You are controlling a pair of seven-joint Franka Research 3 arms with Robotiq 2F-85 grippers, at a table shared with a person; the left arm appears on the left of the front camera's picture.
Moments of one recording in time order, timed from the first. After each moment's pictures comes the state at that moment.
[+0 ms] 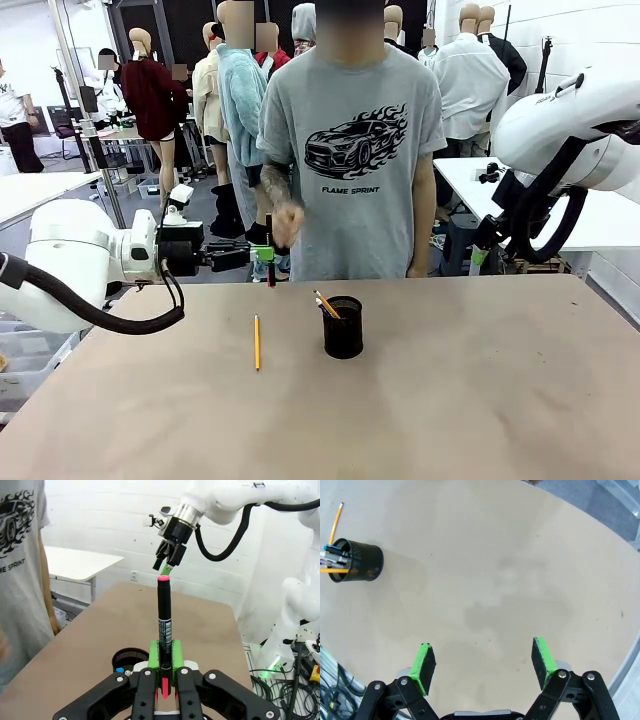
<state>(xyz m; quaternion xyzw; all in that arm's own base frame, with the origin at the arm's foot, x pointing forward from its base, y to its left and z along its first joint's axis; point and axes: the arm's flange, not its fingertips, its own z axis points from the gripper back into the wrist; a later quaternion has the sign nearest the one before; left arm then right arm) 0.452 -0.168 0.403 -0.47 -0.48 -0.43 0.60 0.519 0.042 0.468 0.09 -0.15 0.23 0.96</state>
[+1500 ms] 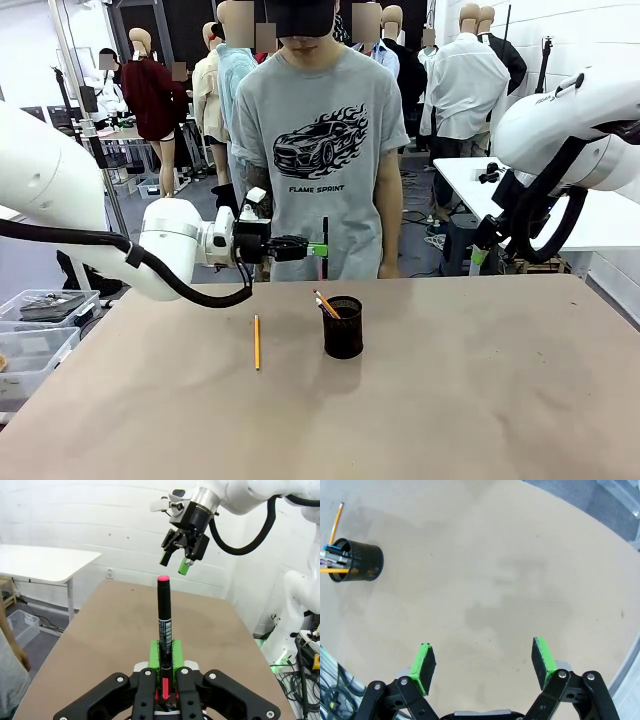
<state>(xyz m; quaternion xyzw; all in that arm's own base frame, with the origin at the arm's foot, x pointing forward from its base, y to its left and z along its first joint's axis) 0.590 -0.258 0.355 -0.52 -0.43 -0.48 0.56 0.519 0.042 0.468 0.09 -0.15 0.23 0.96</state>
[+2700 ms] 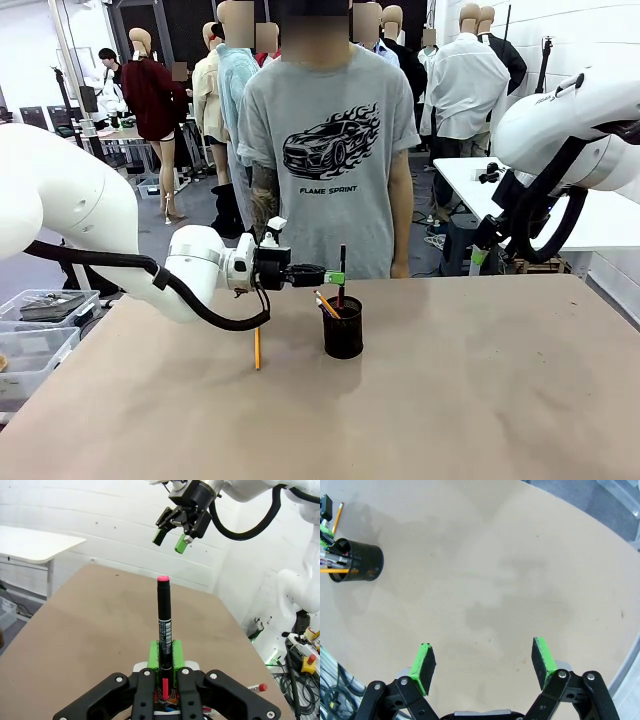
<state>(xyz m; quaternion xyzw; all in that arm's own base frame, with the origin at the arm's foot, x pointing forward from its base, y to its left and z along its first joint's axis) 0.592 -0.290 0.292 -0.56 -0.38 -0.47 0.57 0.519 0.042 0.468 0.09 -0.15 0.23 0.96</state>
